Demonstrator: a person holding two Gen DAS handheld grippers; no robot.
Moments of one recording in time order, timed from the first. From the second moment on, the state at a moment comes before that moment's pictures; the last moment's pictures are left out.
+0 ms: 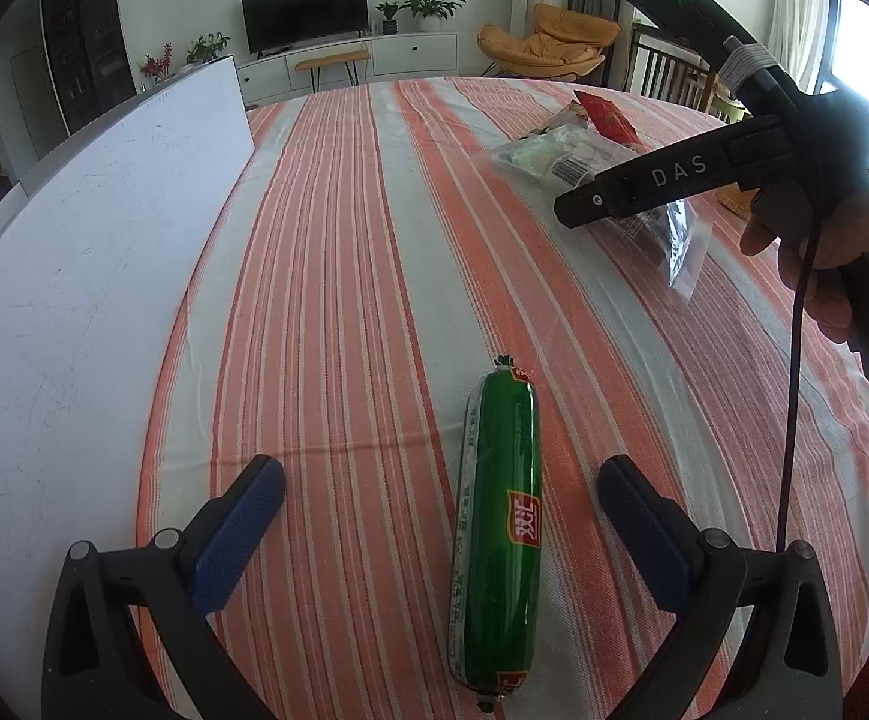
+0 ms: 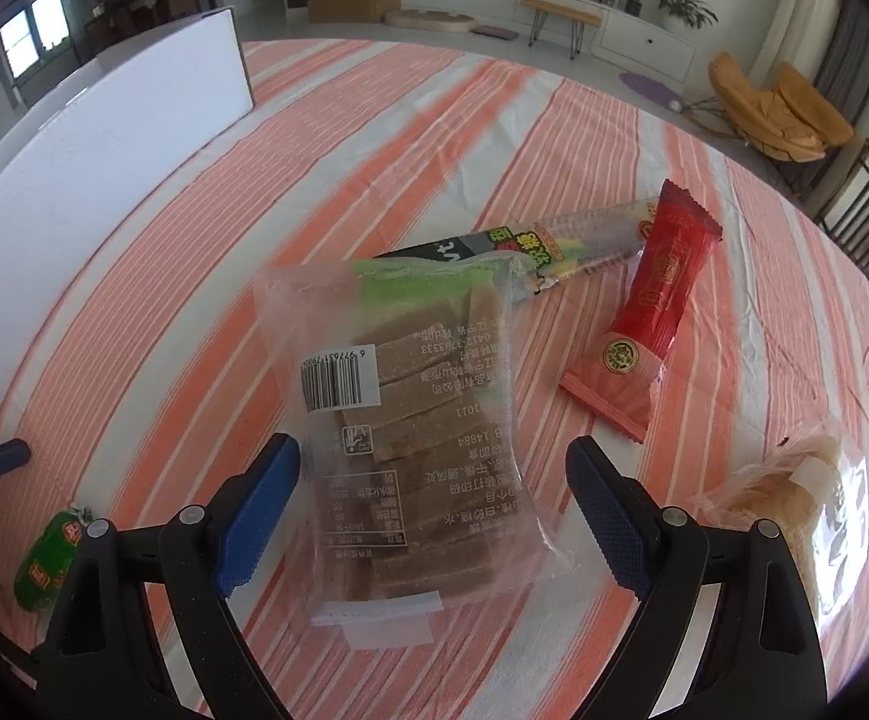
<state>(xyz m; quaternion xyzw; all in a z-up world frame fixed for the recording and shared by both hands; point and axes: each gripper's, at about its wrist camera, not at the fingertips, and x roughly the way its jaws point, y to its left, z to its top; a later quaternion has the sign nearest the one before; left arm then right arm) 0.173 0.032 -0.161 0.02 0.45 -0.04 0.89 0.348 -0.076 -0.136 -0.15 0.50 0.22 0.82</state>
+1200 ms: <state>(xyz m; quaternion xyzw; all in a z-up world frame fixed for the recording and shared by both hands) 0.173 0.033 -0.161 0.02 0.45 -0.05 0.89 0.164 -0.142 -0.139 -0.02 0.44 0.03 0.90</state>
